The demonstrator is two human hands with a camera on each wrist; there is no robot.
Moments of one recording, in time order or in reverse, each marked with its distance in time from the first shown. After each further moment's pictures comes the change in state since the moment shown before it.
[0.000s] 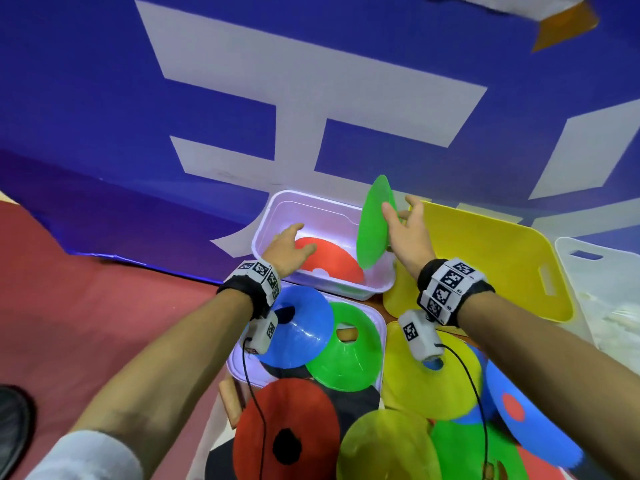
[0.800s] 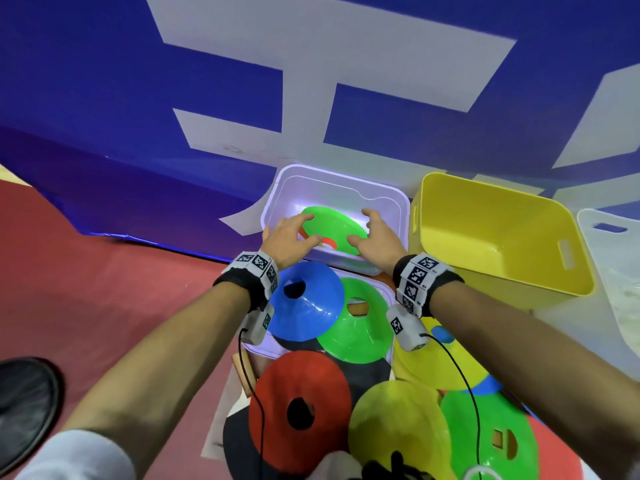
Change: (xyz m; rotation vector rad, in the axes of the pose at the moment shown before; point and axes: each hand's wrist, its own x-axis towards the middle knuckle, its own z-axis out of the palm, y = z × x) left_hand -0.025 -0.023 -0.001 0.210 0.003 0.081; right_hand -0.018 0.048 0.052 -0.494 -0.341 -0.022
